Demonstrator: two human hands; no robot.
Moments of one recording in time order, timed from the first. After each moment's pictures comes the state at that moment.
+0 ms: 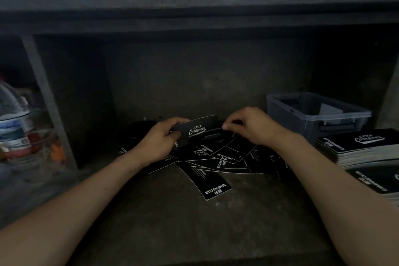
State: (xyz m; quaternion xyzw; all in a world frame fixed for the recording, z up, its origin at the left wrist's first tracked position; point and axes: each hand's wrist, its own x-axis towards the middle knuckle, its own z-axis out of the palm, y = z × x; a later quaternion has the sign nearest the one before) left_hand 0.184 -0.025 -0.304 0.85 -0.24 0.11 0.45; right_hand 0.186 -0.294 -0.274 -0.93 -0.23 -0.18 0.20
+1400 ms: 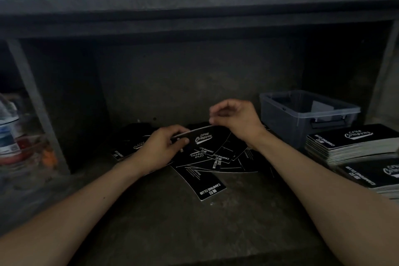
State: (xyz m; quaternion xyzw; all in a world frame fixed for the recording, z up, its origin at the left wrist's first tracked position) left_hand 0.181 -0.032 -0.312 0.86 -0.29 0.14 0.39; right_hand 0.184 -0.261 -0.282 -0.73 -0.19 -0.22 0.62
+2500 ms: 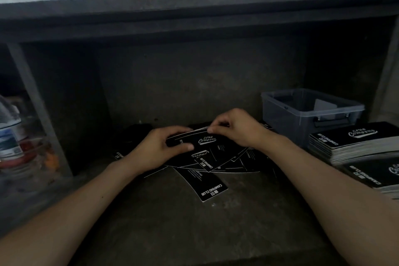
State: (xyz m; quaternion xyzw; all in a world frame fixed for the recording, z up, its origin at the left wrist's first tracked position) left_hand 0.180 -0.022 -0.307 0.85 -0.32 0.09 0.41; right_hand 0.189 -0.274 -0.284 -0.90 -0.28 -0.19 0.30
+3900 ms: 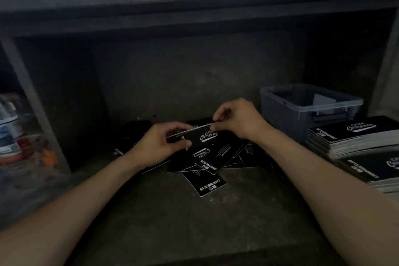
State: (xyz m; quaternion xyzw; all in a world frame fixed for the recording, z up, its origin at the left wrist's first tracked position) left_hand 0.185 -0.026 -0.313 0.82 -0.31 0.09 0.47; right_hand 0.173 -0.270 -0.271 -0.90 -0.14 -0.21 0.34
